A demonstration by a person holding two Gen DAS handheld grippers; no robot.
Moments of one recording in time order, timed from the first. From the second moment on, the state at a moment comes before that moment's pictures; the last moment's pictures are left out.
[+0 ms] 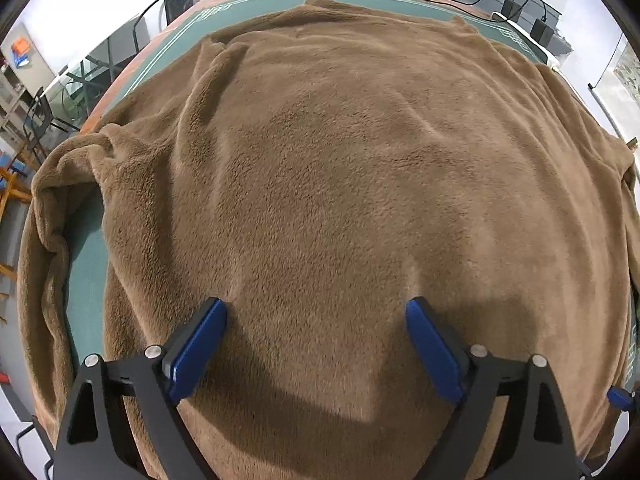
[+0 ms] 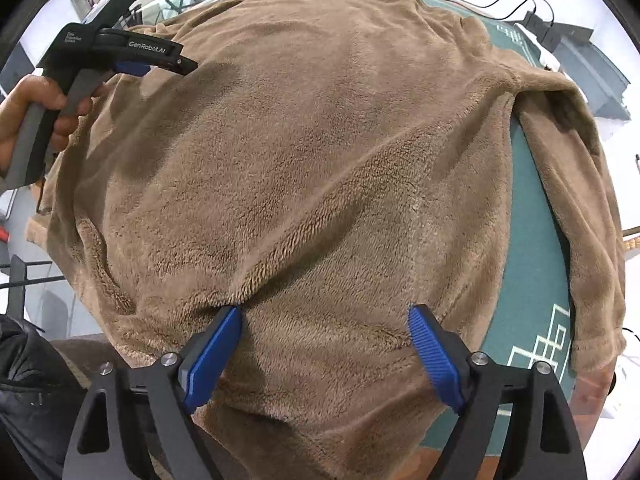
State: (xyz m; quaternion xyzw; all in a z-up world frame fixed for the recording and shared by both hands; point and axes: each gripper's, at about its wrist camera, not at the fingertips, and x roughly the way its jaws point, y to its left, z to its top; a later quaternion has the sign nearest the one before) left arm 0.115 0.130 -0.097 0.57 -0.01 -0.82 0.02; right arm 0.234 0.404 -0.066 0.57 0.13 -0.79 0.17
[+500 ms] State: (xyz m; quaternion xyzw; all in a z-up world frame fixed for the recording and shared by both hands) left arm 0.130 0.159 -0.050 0.53 -0.04 -0.84 -0.05; right arm 0.226 0.607 -0.038 0.49 -0.34 -0.81 -0.02
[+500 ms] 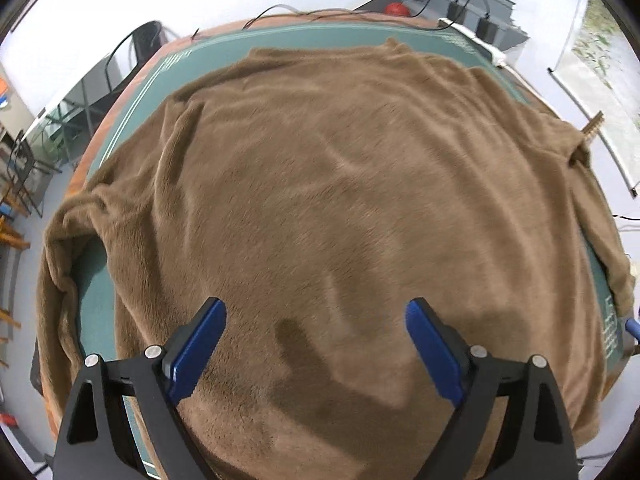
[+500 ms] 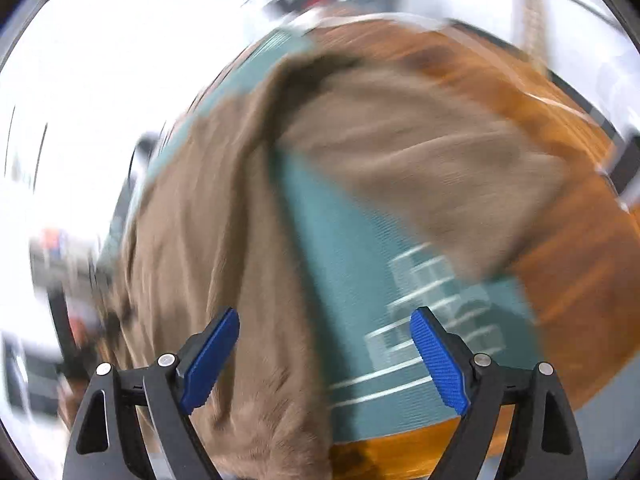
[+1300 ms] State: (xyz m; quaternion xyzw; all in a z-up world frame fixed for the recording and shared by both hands) left arm 0.137 0.171 -0.030 0.53 -0.05 -0.84 -0.05; right arm 0.222 0.707 -0.063 0.45 -0.47 -0.75 -0.09
